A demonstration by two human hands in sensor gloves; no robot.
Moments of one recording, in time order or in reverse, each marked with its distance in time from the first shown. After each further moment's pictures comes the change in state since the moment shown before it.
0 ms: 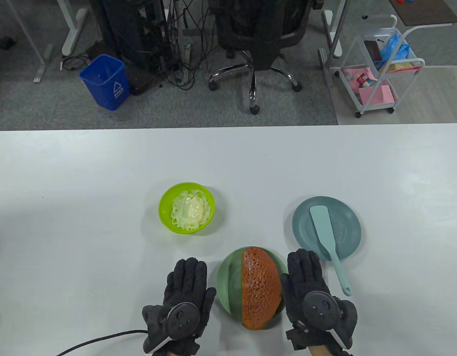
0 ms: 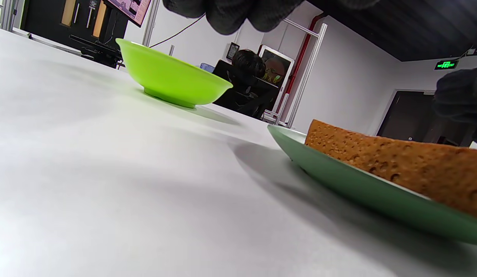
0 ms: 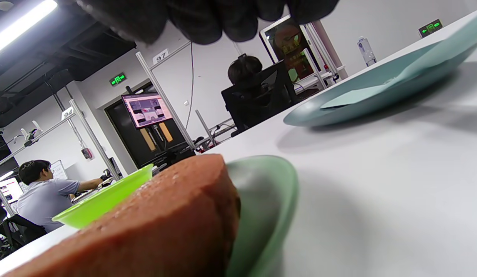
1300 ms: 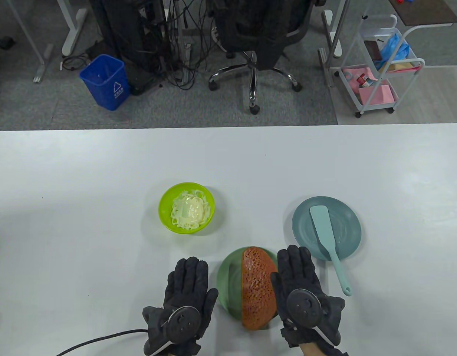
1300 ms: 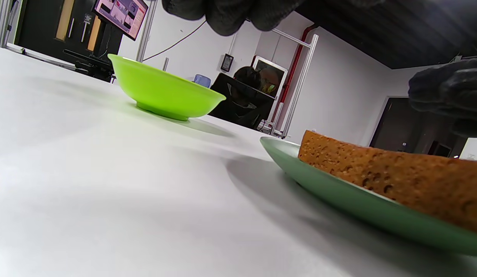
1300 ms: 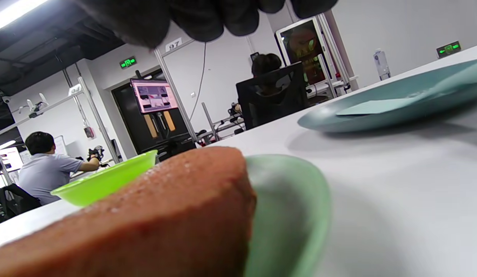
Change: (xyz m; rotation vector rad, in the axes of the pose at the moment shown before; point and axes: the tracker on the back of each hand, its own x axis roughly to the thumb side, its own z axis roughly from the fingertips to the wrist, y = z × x) left_hand 0.005 0.003 0.003 0.038 -0.023 -0.023; right_hand 0.019 0.008 -0.006 0.025 -0.034 0.111
